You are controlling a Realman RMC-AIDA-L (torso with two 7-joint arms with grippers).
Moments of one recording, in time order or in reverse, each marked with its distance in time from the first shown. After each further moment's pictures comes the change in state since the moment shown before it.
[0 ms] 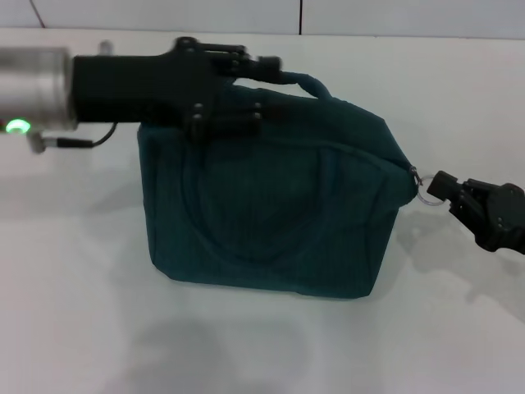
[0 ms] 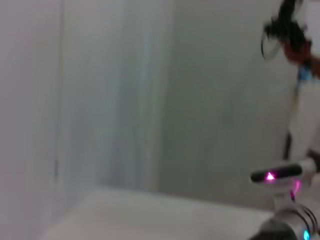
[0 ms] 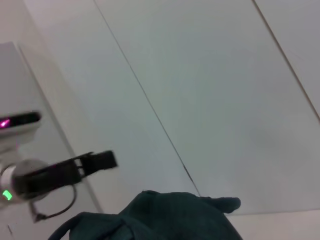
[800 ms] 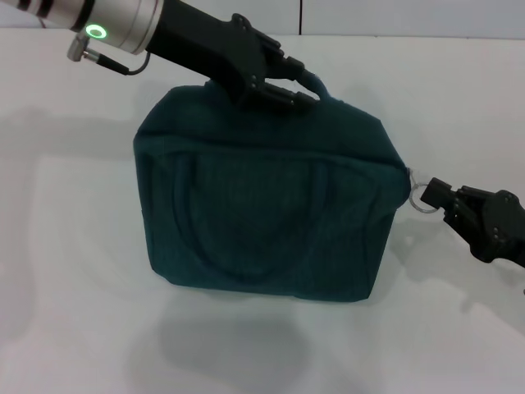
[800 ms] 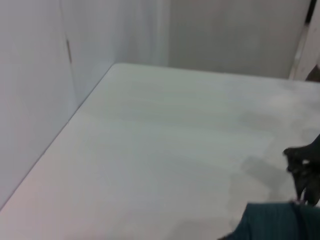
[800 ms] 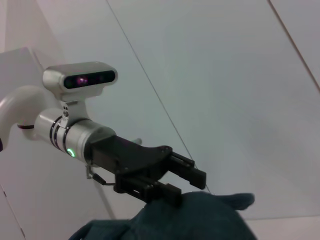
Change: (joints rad) left arm -0.336 0.023 0.005 0.007 0.497 -0.104 -0.221; right arm -0.012 0.016 -0.006 0.004 -0.001 -0.036 -0.027
